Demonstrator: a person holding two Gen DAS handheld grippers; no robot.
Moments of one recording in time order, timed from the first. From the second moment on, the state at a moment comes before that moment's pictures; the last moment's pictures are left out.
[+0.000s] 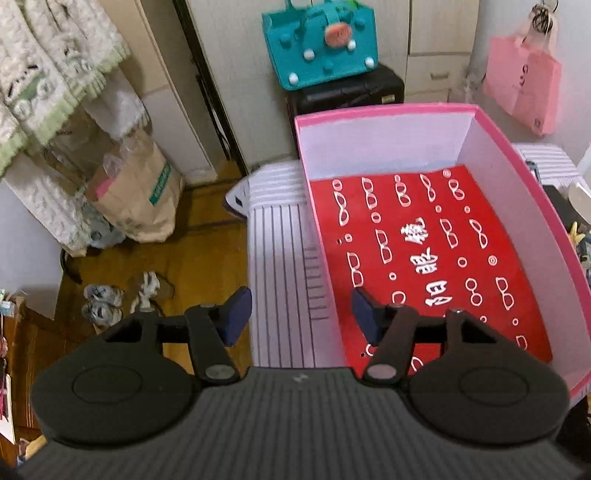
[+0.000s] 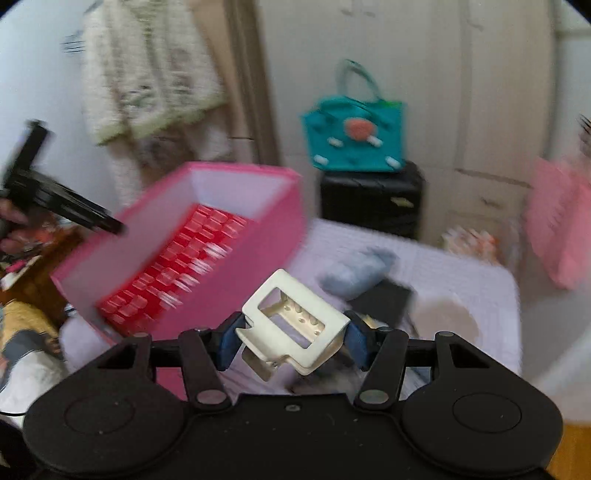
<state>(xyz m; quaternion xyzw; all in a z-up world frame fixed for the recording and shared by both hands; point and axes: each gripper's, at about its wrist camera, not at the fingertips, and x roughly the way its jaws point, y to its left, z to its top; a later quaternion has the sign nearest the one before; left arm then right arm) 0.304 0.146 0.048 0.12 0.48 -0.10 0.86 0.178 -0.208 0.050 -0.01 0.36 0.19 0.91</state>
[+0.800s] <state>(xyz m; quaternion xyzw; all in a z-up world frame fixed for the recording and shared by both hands) 0.312 0.119 0.034 0.18 0.52 -0.11 0.83 0.394 -0.026 0.004 0.01 0.56 0.34 0.75</state>
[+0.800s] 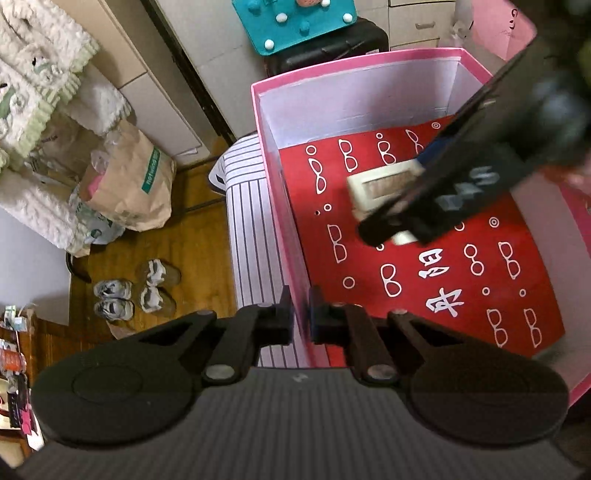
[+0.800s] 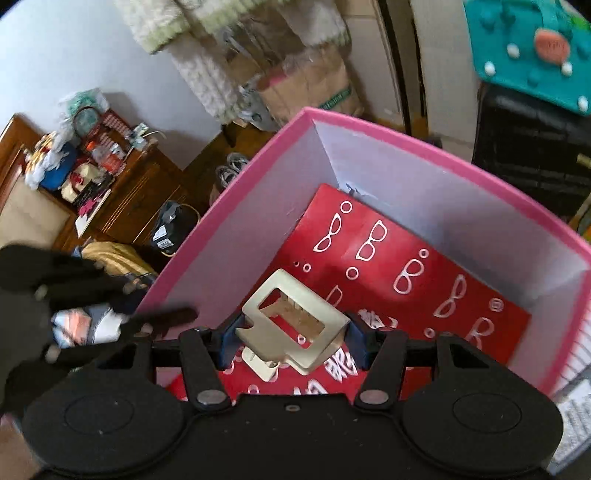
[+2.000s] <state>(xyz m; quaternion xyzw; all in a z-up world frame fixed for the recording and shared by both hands) 0.318 0.126 0.033 0.12 0.55 -0.10 0.82 0.222 -0.207 0.037 -0.05 0.37 0.27 0.88</state>
